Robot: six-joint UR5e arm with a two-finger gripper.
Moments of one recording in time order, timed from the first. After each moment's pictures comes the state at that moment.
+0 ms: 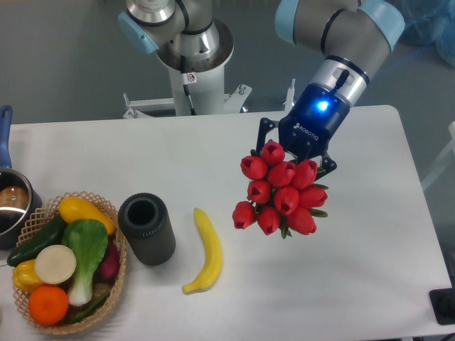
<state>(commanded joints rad) 2.77 -1.77 -1.67 -1.00 0.45 1.08</state>
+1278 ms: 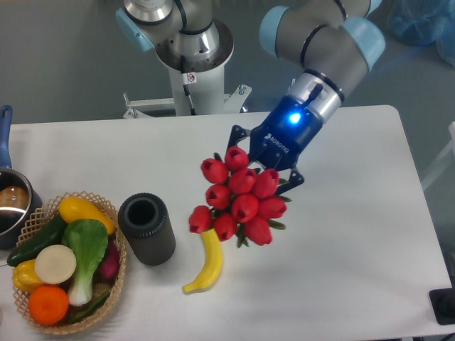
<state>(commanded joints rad) 2.68 -1.81 -1.69 -0.92 0.32 1.10</state>
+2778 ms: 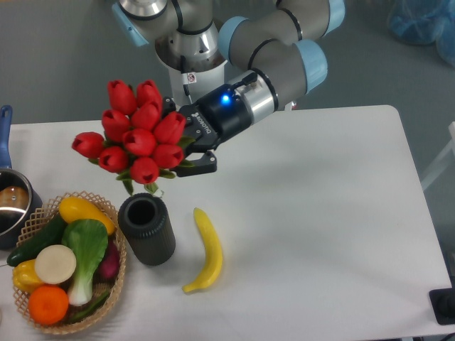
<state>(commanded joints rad) 2.56 -1.76 -1.80 -0.89 0.03 1.27</state>
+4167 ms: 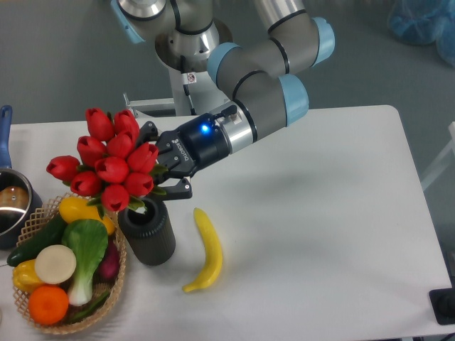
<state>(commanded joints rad) 2.51 -1.85 -1.80 -0.87 0.02 1.31</state>
